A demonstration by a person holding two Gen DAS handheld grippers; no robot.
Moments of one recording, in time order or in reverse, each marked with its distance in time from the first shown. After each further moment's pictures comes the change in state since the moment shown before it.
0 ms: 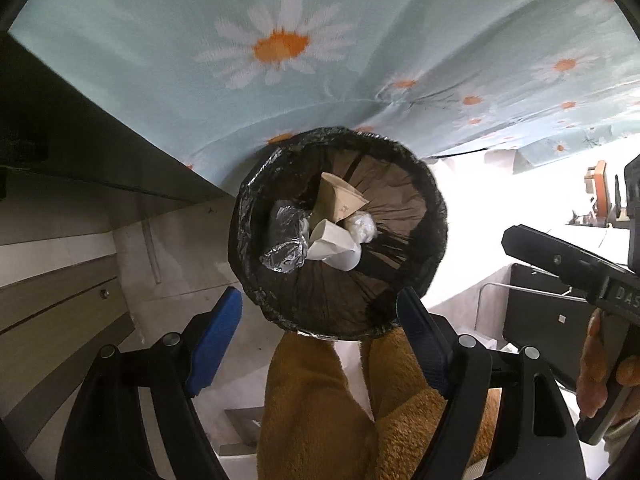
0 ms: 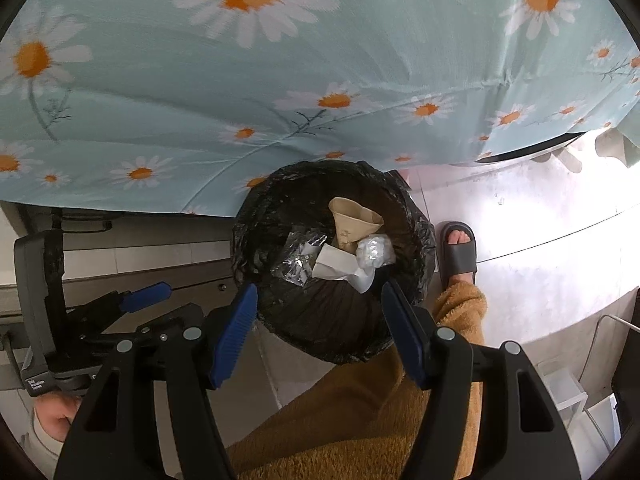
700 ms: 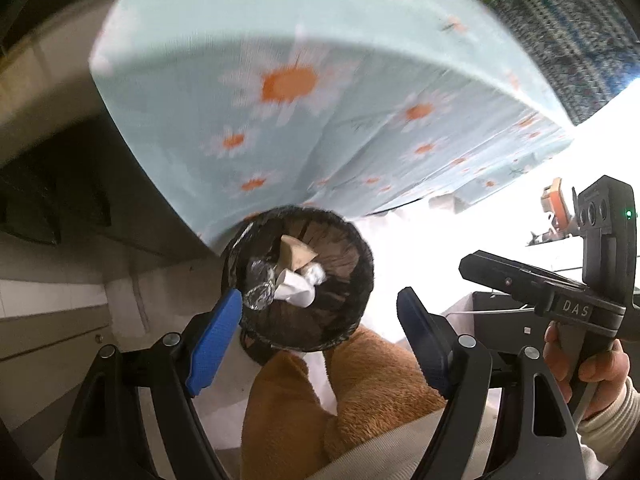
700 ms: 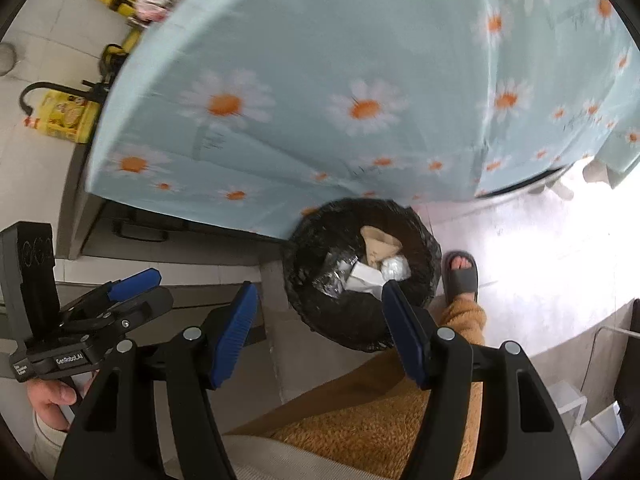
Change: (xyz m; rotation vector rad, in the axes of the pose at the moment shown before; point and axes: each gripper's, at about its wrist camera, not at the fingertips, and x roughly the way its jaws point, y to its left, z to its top) left arm -0.133 -0.016 -0.018 0.079 -0.228 -0.124; right arm -0.103 0.056 -0.024 -0.039 -0.154 0.028
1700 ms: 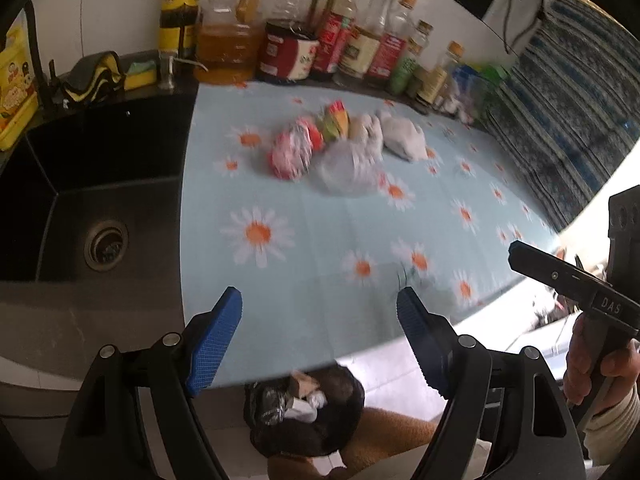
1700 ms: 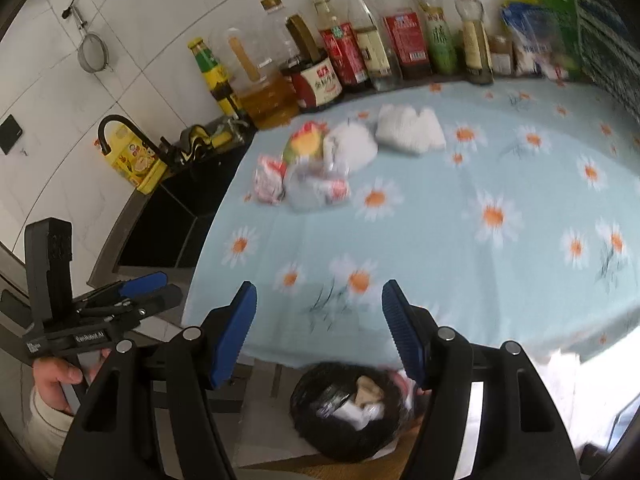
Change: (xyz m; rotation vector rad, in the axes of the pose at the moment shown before) left arm -0.122 -0.017 0.127 -0.017 -0.373 0.064; right arm -0.135 0.076 0.142 -0.327 -0.334 0.031
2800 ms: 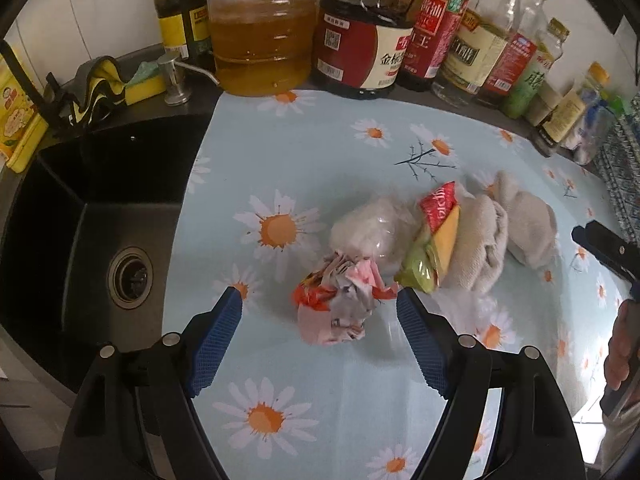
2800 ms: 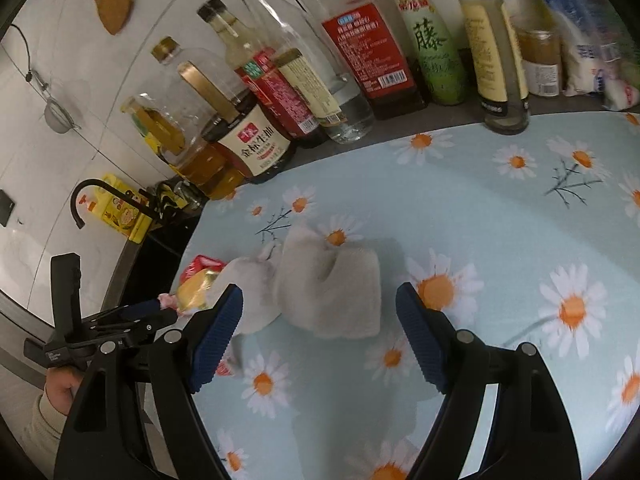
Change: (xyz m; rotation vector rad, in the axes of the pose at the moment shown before) left arm 0.131 0.010 0.128 -0.137 0.128 0.304; right arm 0.119 -0.149 0.168 0.035 0.078 0.178
